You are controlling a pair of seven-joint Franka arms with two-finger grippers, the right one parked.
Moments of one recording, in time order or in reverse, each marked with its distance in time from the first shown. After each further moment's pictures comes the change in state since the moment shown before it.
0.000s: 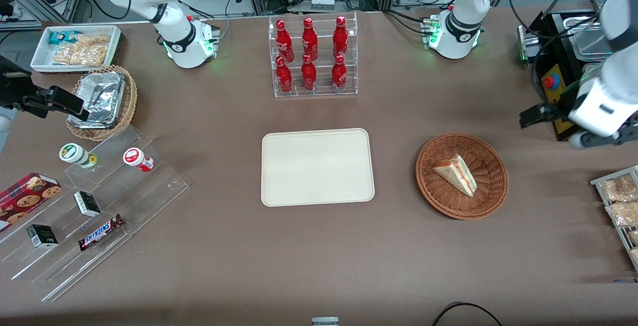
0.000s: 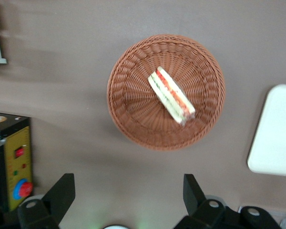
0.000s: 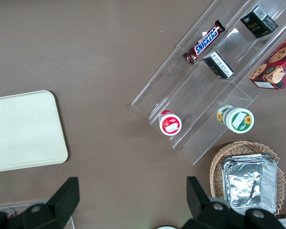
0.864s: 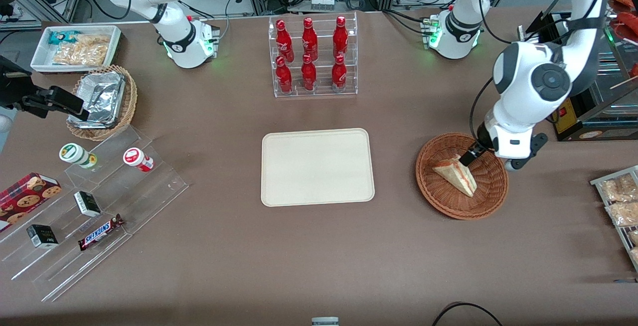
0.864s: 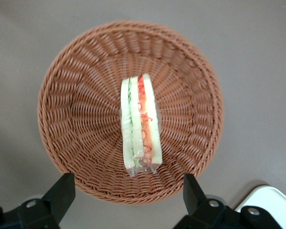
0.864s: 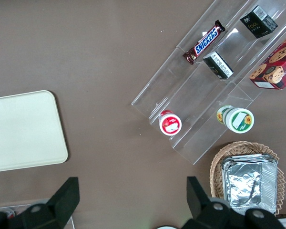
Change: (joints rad) arm -0.124 0.015 -0.015 -0.463 0.000 0.620 -0.696
